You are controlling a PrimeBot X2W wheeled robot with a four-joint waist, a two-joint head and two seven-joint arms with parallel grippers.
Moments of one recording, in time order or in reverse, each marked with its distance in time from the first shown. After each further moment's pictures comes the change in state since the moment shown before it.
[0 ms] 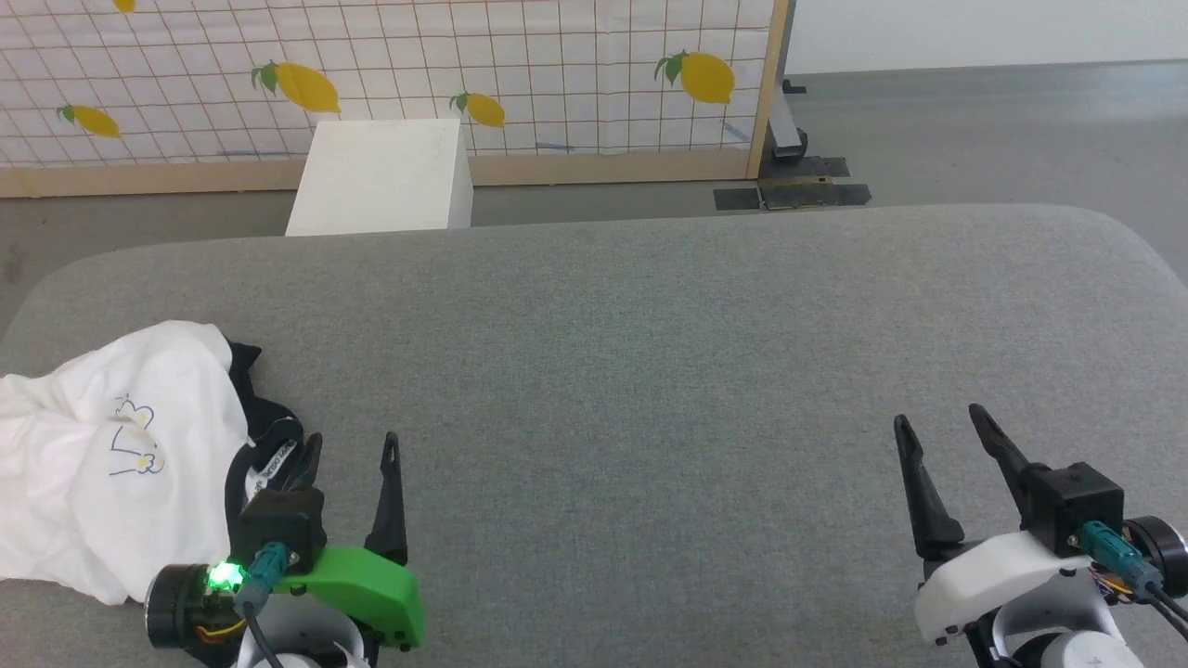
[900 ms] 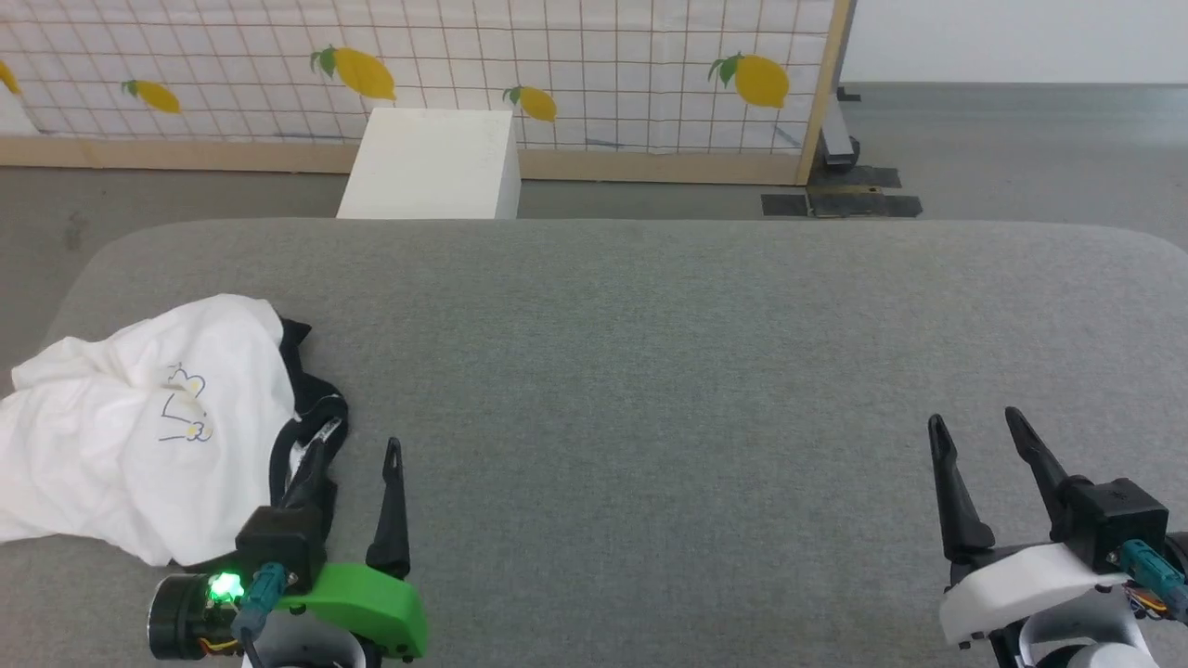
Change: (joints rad) left arm 0.025 0.000 -0.009 -0.011 -0.012 0.000 -0.055; right arm 0.023 0.000 -0.049 -0.009 0.016 0.000 -0.057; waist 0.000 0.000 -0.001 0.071
